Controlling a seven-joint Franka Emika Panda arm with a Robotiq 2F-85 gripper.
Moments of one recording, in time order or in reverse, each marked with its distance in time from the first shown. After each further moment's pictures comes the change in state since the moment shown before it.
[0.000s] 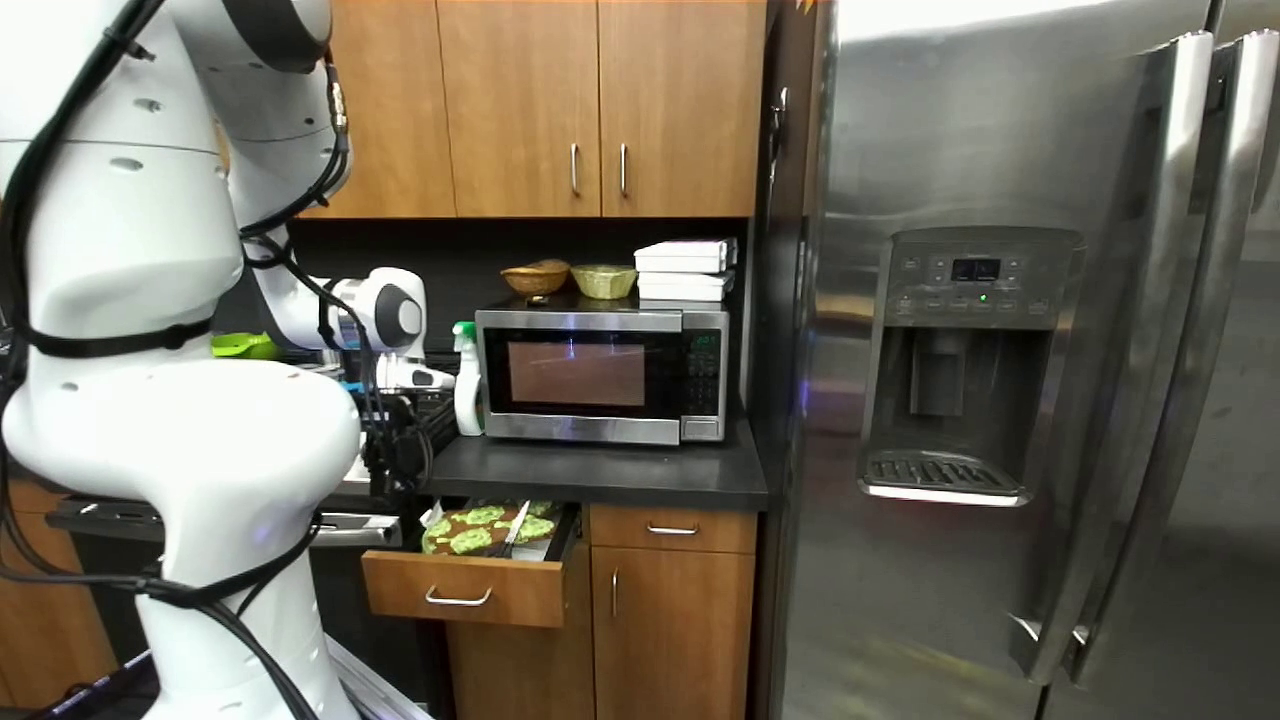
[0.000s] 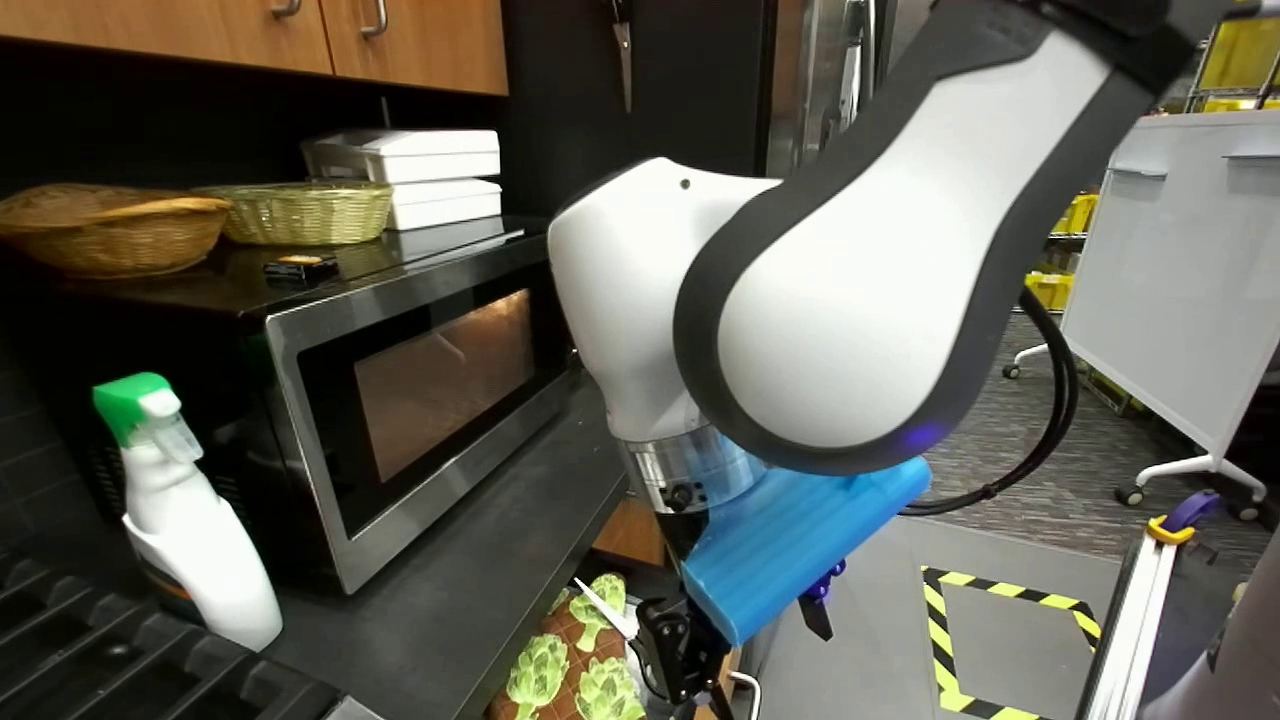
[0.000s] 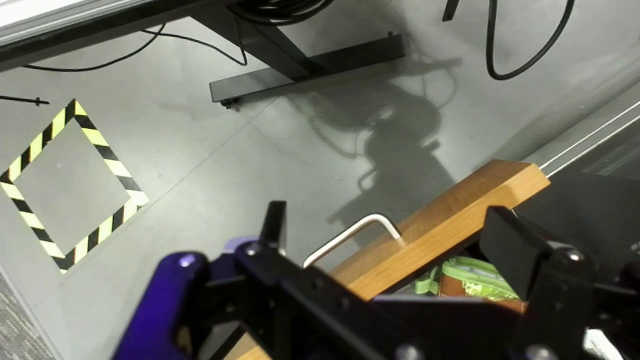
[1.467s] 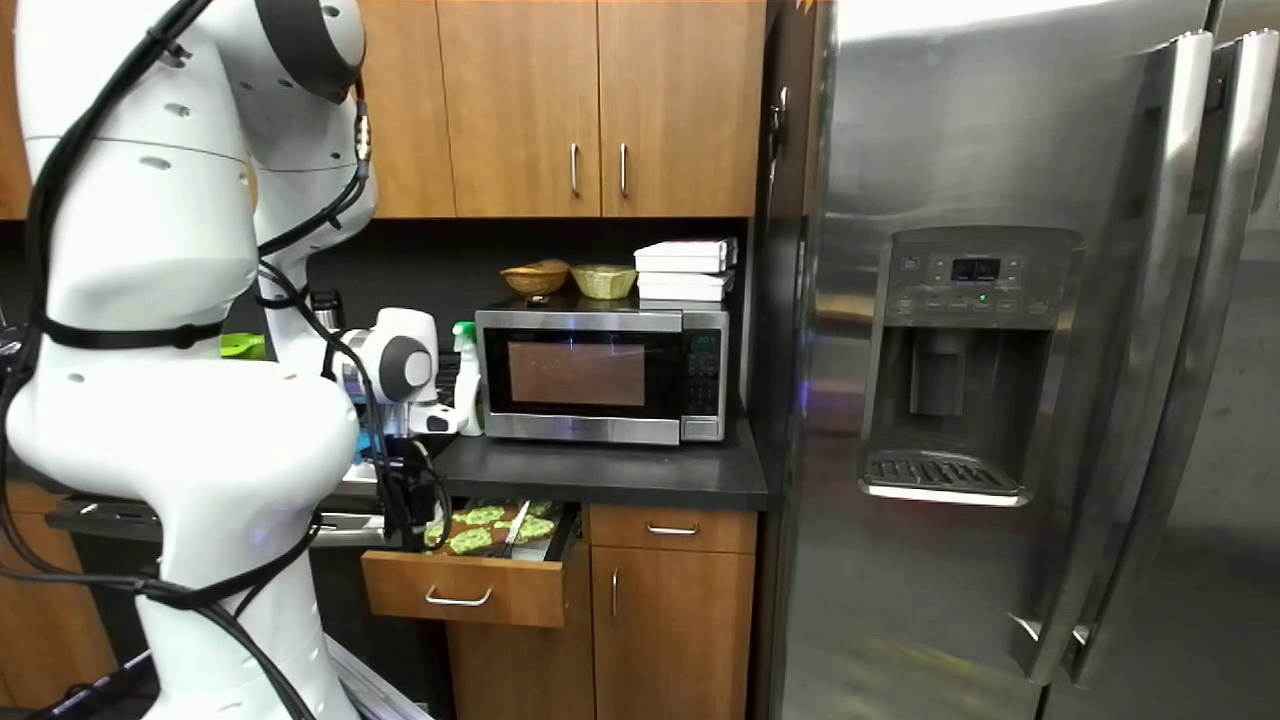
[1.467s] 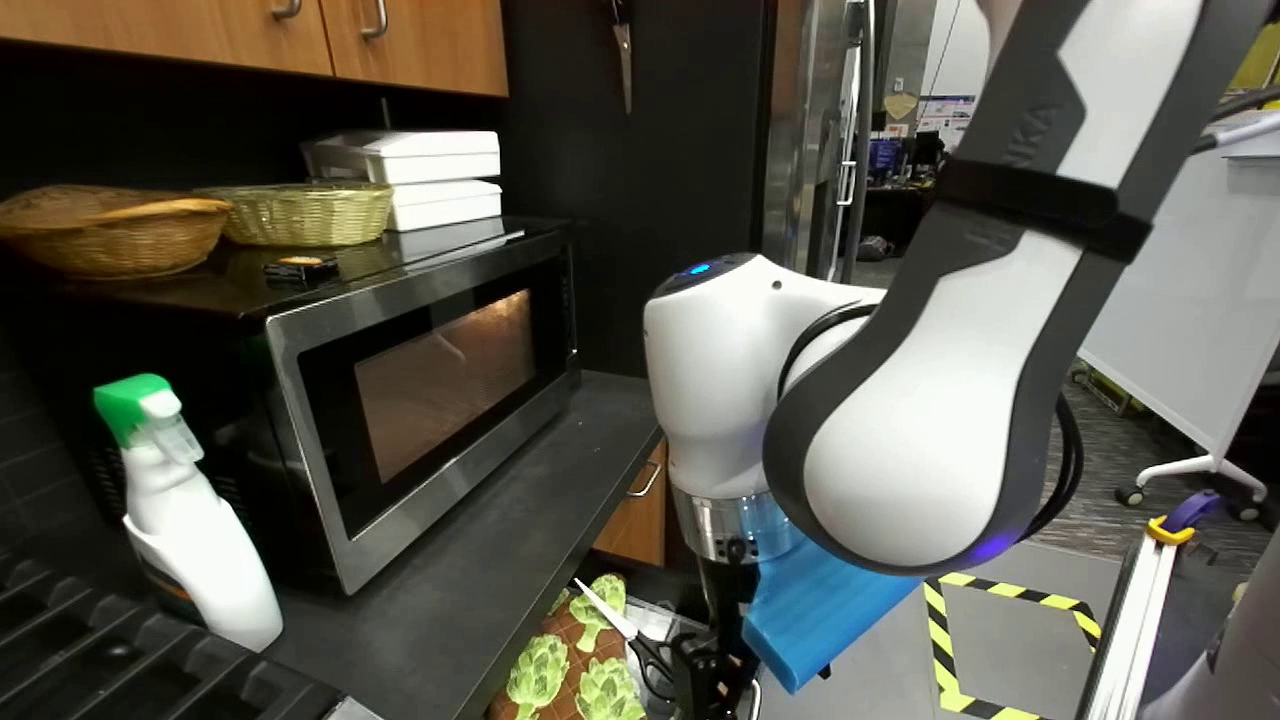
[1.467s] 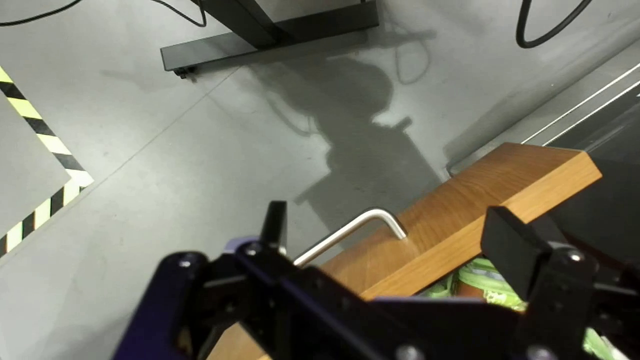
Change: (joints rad) arm -0.023 0.096 -0.036 -0.138 0.000 0.354 -0.100
